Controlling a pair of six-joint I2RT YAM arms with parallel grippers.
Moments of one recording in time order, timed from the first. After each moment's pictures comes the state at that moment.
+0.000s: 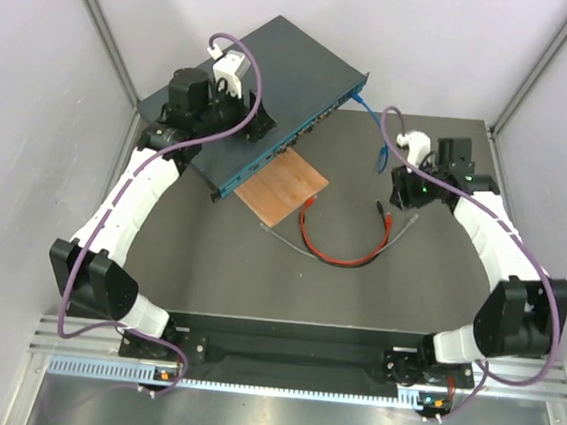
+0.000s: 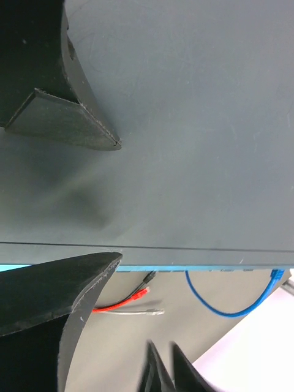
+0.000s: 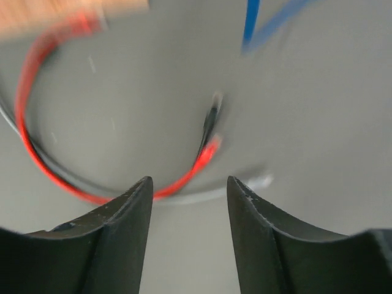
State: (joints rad) left arm -0.28 1.49 1.55 -0.34 0.40 -0.15; right arm 0.13 1.41 1.25 -0.62 -0.34 -0.36
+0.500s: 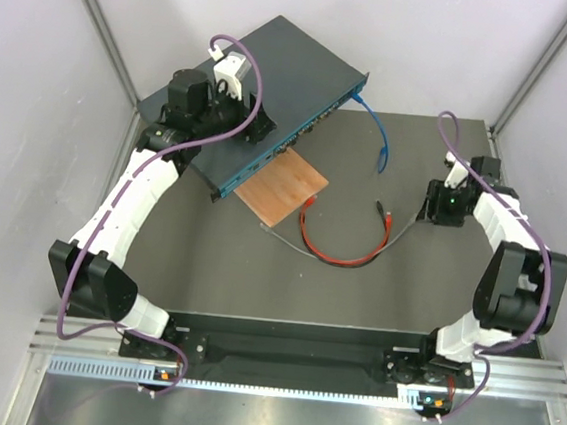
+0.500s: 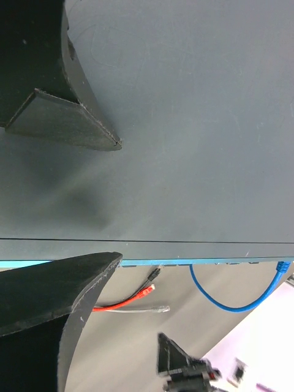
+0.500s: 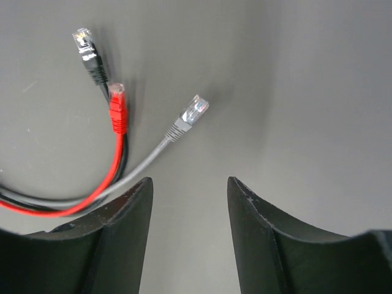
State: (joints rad) left arm -0.28 1.48 1.54 -0.34 0.42 -0.13; right arm -0.15 1.57 1.13 -0.62 -0.31 -0.11
